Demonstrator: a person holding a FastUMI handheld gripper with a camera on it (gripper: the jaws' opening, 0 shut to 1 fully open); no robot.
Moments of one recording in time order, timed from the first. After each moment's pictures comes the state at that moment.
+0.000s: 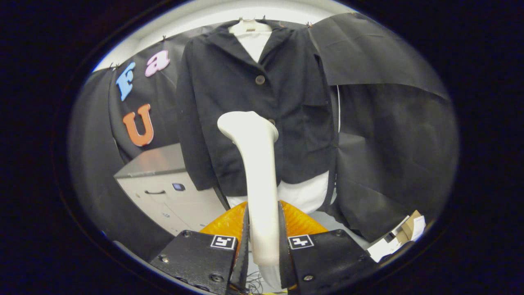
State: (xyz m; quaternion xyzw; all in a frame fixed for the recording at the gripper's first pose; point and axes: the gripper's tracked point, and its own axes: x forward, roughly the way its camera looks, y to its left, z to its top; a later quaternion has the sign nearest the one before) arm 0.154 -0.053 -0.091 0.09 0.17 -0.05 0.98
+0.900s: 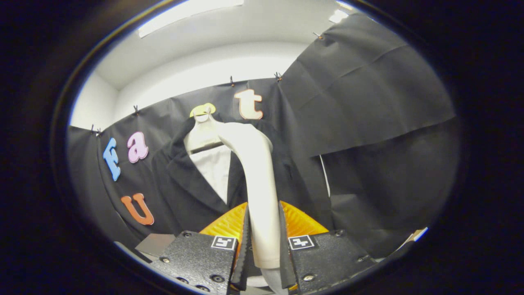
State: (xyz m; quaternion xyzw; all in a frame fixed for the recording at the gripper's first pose) arm 0.204 -0.170 0.176 0.16 -0.06 -0.09 0.98
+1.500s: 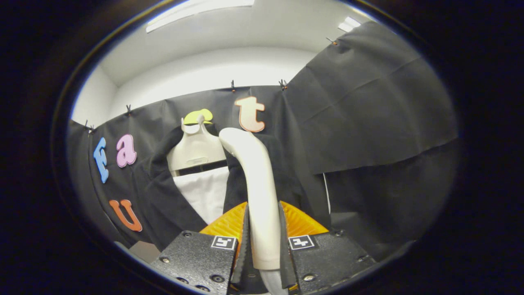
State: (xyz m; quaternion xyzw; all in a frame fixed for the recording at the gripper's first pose) arm 0.287 -0.179 0.216 0.12 -0.08 -0.12 0.98
